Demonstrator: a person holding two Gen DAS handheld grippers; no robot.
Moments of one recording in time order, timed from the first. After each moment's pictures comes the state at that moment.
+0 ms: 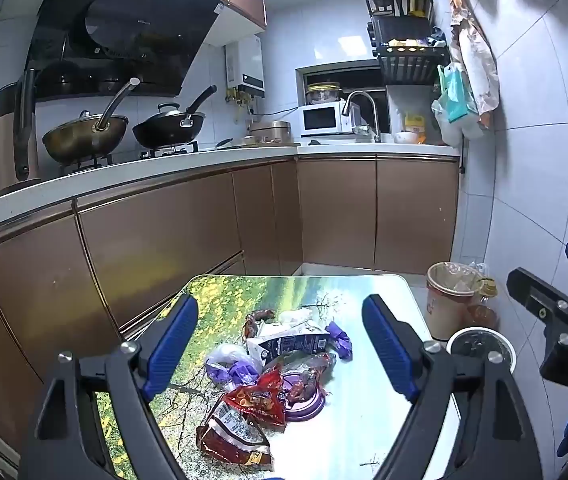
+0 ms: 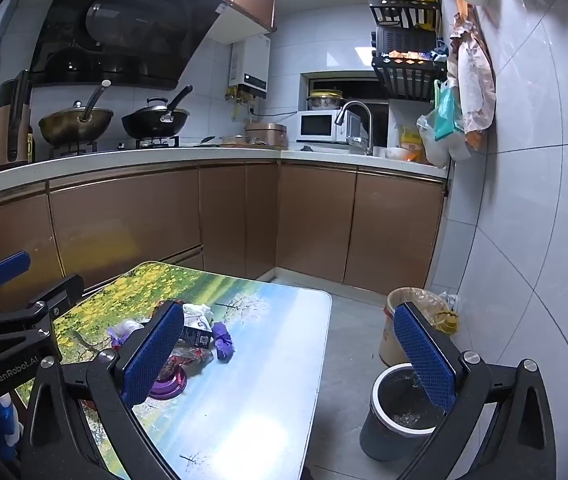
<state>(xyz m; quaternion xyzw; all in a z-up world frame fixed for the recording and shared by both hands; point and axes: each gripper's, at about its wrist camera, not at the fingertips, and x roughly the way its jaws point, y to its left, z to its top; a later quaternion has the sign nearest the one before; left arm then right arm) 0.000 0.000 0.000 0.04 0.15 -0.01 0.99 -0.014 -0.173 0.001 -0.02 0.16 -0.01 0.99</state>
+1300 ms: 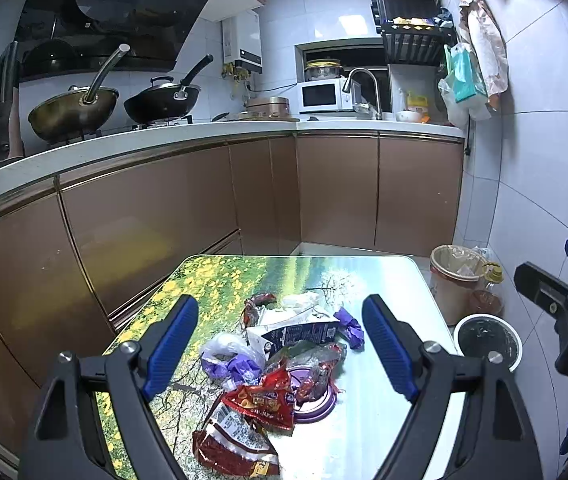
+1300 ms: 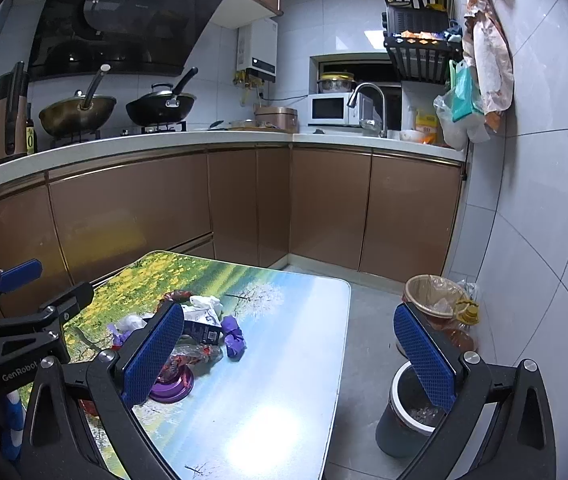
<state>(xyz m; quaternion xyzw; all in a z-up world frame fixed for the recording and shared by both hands) 0.047 0.016 -0.021 0.06 0.18 -0.01 0.98 0.030 -0.169 -0.017 -0.01 0.19 0.02 0.98</state>
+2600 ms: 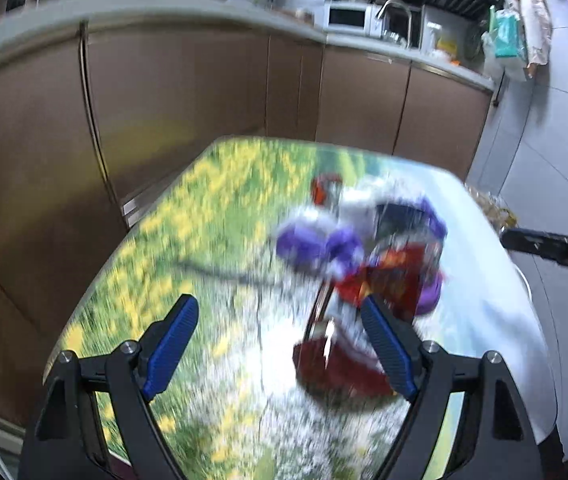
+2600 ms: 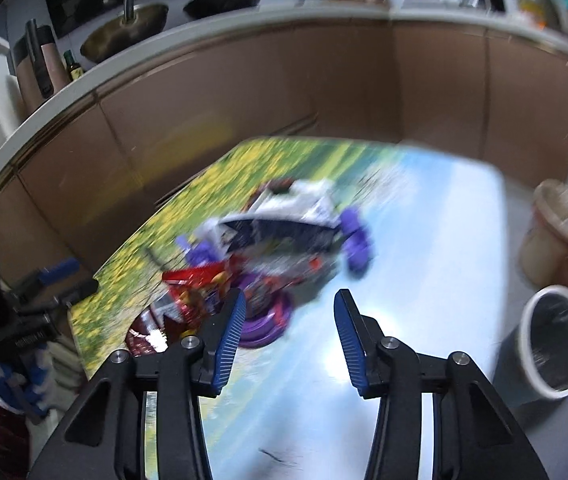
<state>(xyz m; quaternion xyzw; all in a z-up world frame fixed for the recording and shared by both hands) 0.062 0.165 -0.126 0.00 0.36 -0.03 0.93 0.138 -0.102 -0.131 0.05 0.41 0.23 0.88</state>
